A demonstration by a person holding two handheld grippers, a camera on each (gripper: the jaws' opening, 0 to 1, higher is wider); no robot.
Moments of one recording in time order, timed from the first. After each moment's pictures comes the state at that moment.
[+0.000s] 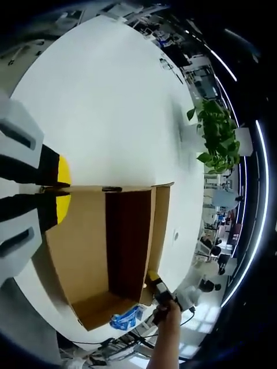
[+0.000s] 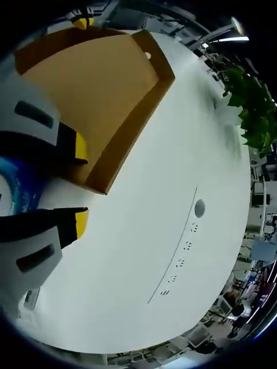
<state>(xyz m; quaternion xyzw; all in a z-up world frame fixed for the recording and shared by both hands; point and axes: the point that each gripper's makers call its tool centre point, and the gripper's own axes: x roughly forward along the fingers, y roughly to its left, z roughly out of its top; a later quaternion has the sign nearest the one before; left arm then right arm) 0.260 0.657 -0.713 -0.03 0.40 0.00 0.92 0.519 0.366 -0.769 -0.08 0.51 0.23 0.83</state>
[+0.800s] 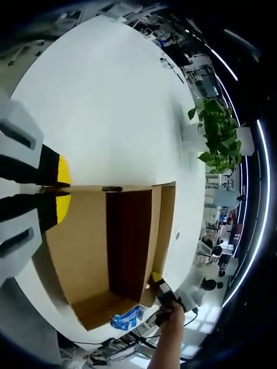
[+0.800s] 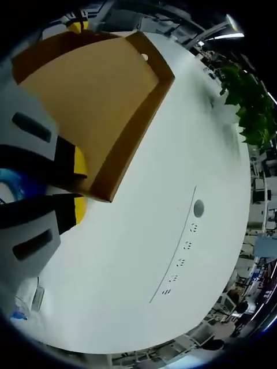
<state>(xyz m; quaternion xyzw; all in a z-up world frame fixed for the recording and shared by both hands) 0.263 0.660 -0.716 -0.03 0.40 0.00 0.92 0.516 0.370 -0.754 -0.08 0.50 0.22 0.83</state>
